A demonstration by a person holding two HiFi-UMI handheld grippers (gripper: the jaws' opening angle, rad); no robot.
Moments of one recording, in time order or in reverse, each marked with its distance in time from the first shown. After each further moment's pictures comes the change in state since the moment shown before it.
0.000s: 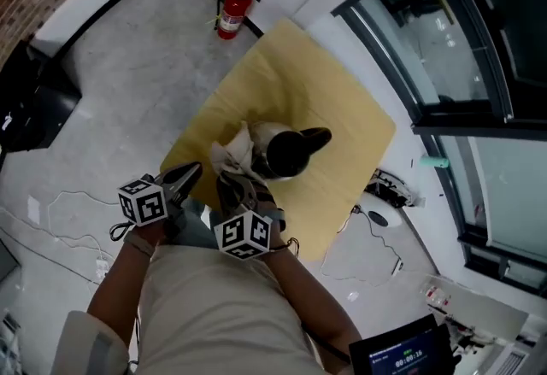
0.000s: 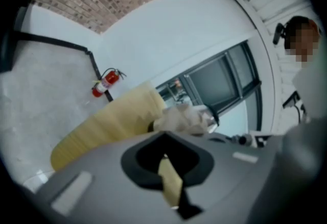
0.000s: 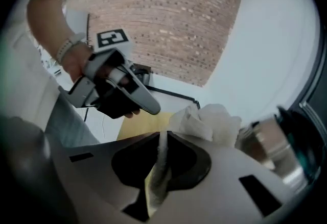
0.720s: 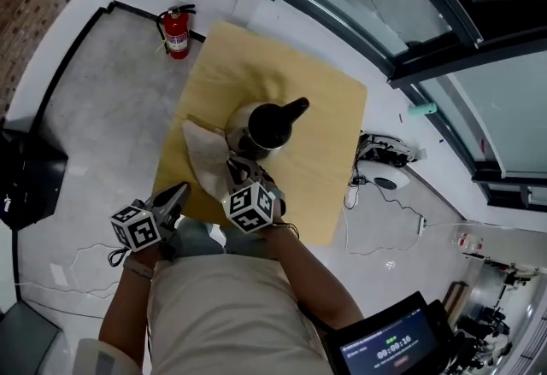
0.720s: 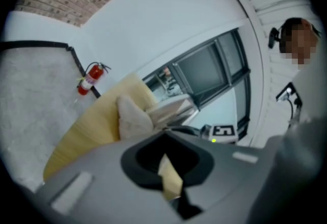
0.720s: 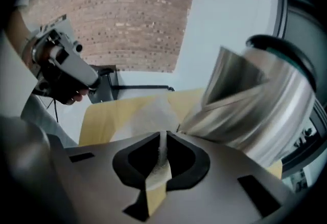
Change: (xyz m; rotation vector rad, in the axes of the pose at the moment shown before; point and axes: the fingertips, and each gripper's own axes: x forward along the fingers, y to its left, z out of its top) left arm 0.039 -0.050 -0.007 0.114 0.161 -0.100; right arm -0.008 -0.097 -0.085 0.344 0.070 -0.182
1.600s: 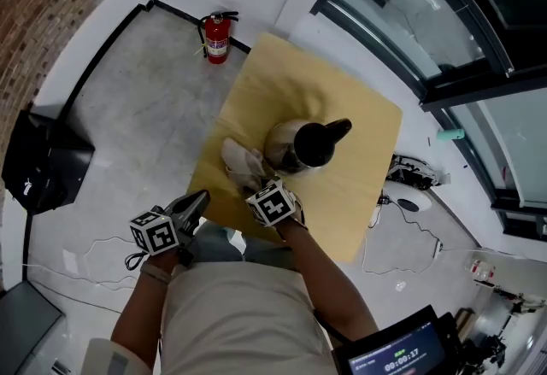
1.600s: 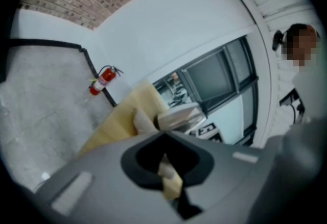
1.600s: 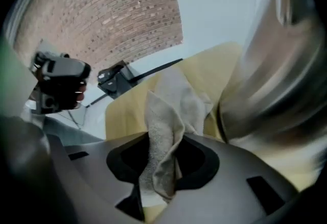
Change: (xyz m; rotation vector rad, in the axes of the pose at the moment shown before) left arm -0.041 0.036 0.012 -0.075 -0.051 0.071; right arm 0.051 0.065 -0.031 0.254 0.291 0.334
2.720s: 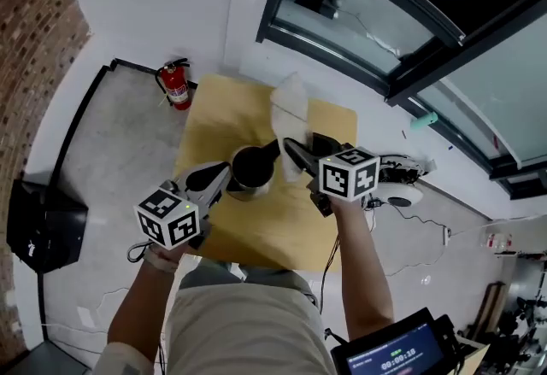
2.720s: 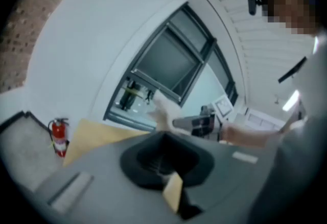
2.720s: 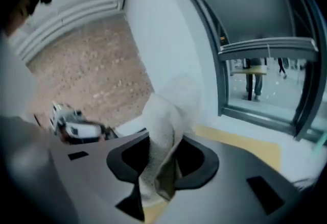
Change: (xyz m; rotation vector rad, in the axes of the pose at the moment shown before) left arm 0.140 -0.199 0.097 0.617 0.063 -0.169; right arm -0.292 -0.184 0.087 0.250 -0.668 -0.122
